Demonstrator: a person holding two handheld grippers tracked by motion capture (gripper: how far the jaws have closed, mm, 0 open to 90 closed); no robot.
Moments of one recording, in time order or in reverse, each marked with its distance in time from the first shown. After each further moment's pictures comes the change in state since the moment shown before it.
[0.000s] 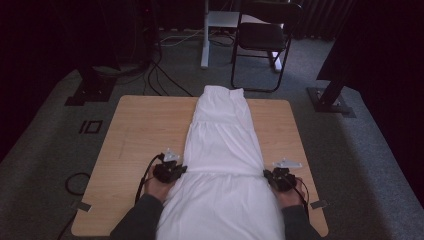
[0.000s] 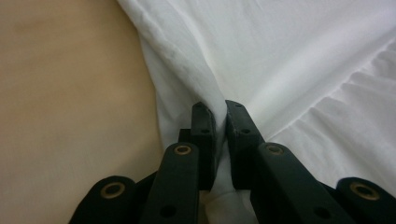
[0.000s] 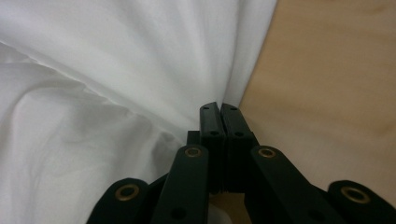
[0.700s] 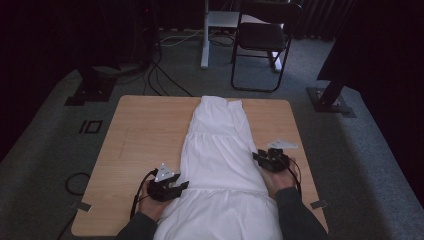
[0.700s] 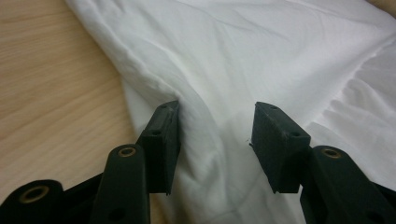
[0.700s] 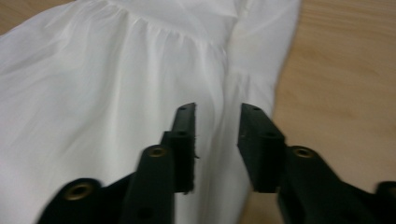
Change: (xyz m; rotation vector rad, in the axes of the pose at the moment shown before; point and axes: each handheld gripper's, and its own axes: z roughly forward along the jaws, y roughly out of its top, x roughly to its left) left arm -0.027 -0.026 -0.028 -0.104 -0.041 0.028; right arm 0.000 0.064 0.010 -0.116 0.087 -0.012
